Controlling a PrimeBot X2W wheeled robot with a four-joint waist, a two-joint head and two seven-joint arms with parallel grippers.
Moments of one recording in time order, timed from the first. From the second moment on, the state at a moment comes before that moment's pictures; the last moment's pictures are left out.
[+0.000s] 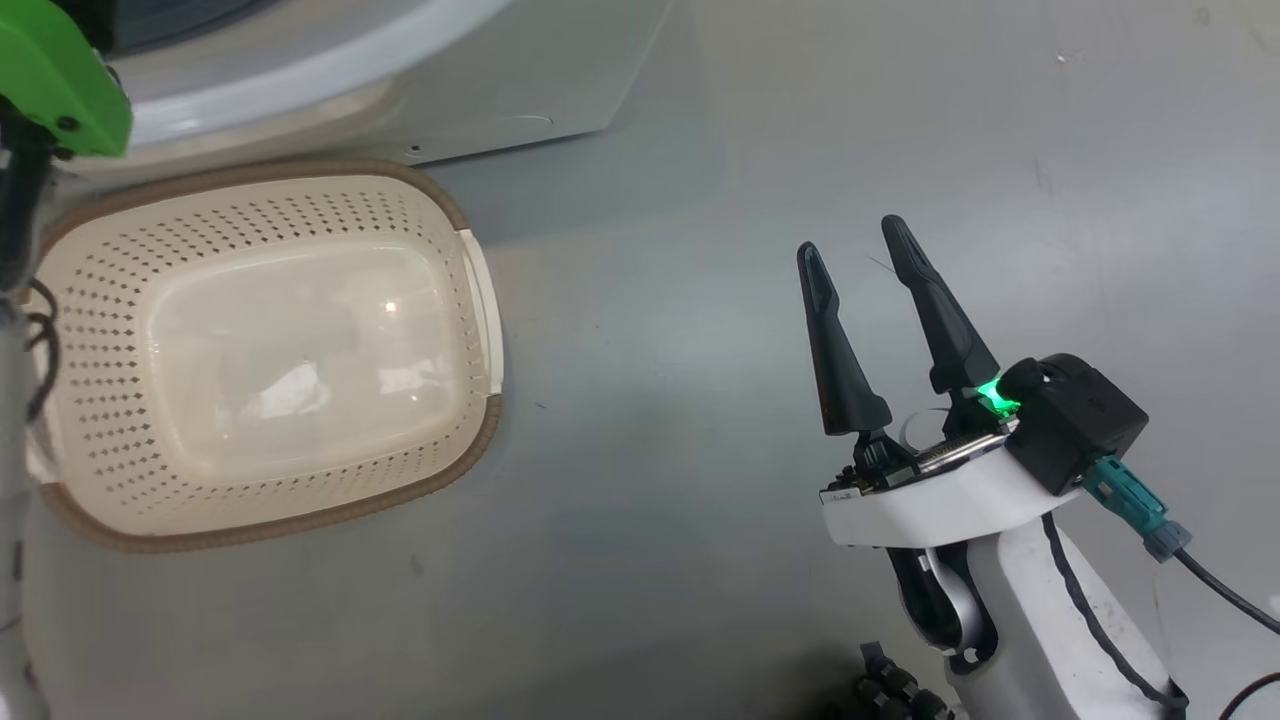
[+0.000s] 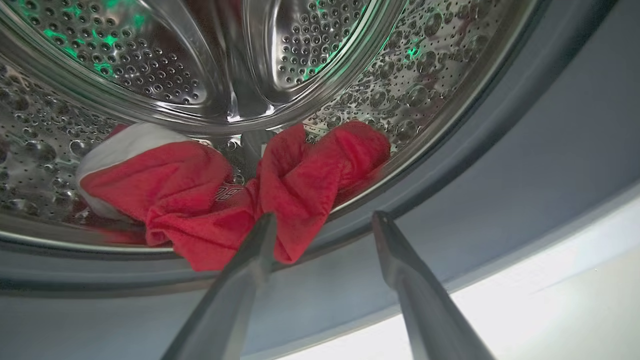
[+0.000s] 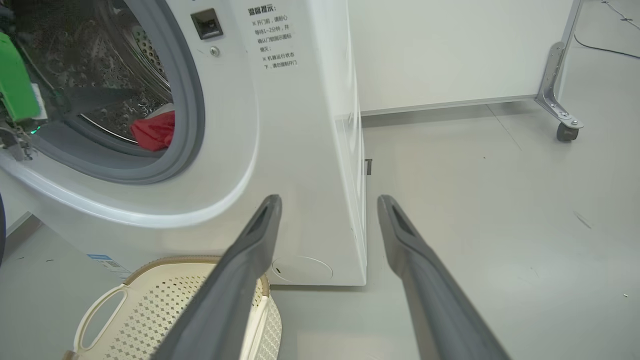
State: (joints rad) left arm -0.87 0.28 -0.12 0.20 -0.48 -0.09 0.40; right arm -0.24 -0.05 0.40 -0.06 0.38 0.00 -0.26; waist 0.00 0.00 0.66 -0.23
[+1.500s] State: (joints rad) left arm -1.21 0.46 -0.09 0.44 -0.47 -0.06 0.75; right arm -0.36 -0.05 0.47 -0.05 0.47 -0.05 -0.26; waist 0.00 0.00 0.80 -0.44
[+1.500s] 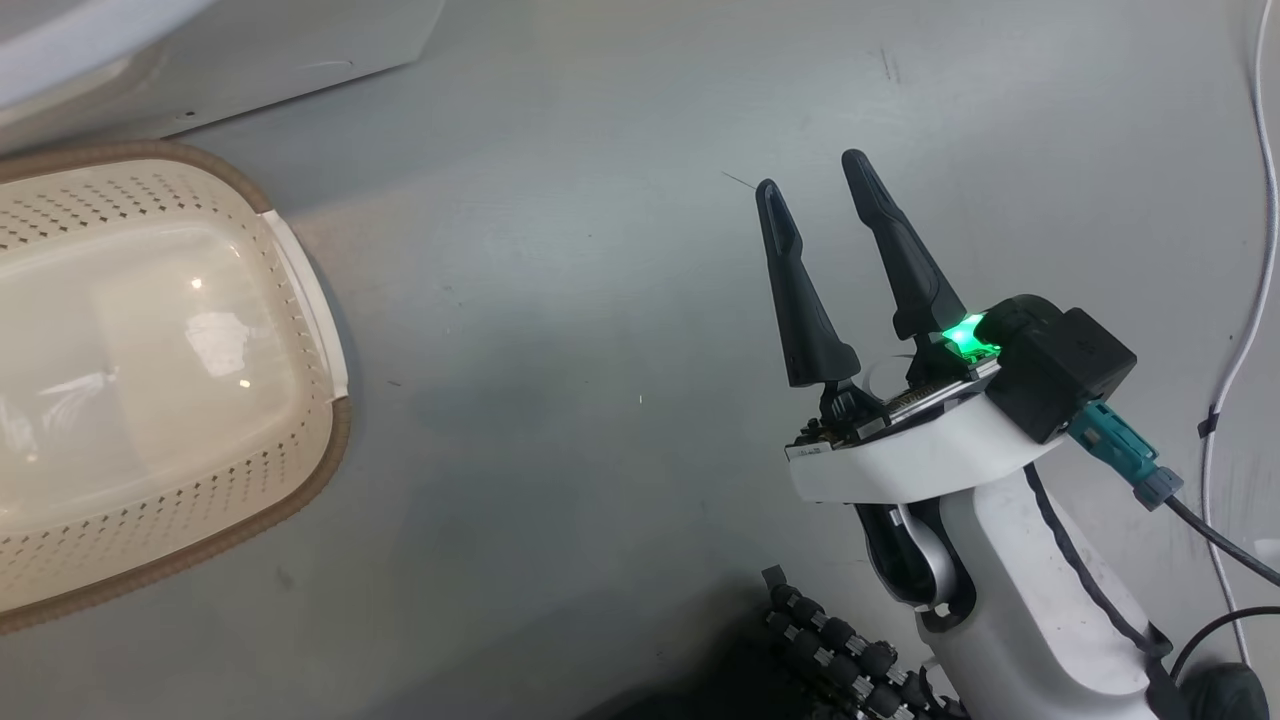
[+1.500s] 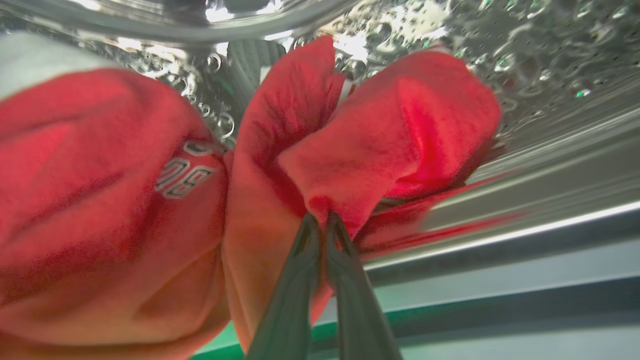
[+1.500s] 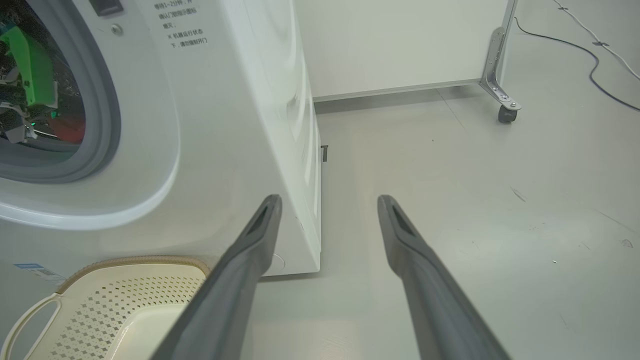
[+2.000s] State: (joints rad) left arm -1.20 0.42 -0.10 0.38 -0.47 -0.10 0.57; right arm -0.38 -0.05 0.45 -0.03 0.43 -0.06 -0.26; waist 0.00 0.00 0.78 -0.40
